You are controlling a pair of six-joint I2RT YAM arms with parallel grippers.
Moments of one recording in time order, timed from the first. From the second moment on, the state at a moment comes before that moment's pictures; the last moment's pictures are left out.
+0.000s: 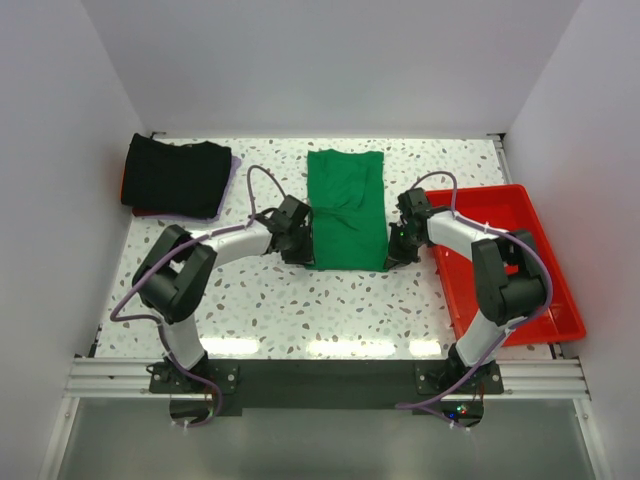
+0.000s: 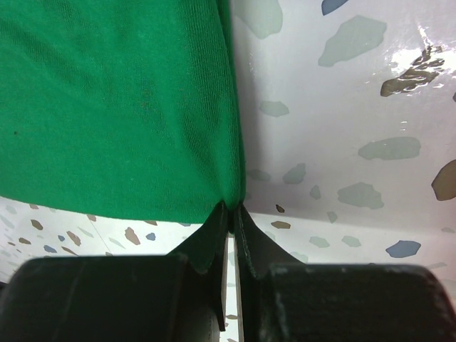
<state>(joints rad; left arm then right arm) -0.61 1.81 1.07 -0.33 0.07 -0.63 0.29 1.72 1.01 -0.55 -0.18 0.48</state>
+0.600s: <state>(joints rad) -0.63 1.82 1.07 -0.31 0.06 -0.63 0.29 1.71 1.01 -0.55 -0.18 0.48</state>
